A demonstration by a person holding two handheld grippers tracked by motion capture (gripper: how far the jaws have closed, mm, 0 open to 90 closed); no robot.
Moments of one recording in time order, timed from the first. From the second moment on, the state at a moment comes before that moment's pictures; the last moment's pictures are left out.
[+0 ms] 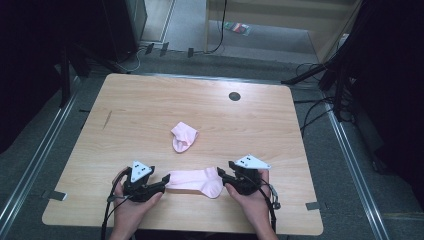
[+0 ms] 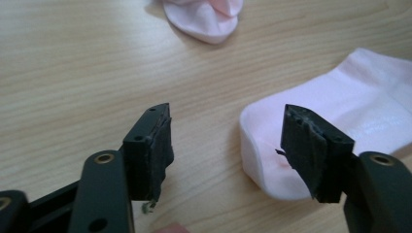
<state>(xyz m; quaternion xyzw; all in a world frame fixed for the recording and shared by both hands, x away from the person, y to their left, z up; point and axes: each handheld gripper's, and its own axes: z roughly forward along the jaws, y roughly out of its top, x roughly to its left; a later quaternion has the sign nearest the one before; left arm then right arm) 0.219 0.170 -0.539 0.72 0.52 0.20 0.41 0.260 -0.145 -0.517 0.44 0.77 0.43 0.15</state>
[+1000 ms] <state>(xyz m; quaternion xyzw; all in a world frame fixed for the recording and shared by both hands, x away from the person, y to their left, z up) 0.258 0.205 -0.538 0.67 0.56 0.20 0.44 0.352 -0.009 -0.514 0.31 0.85 0.39 0.18</state>
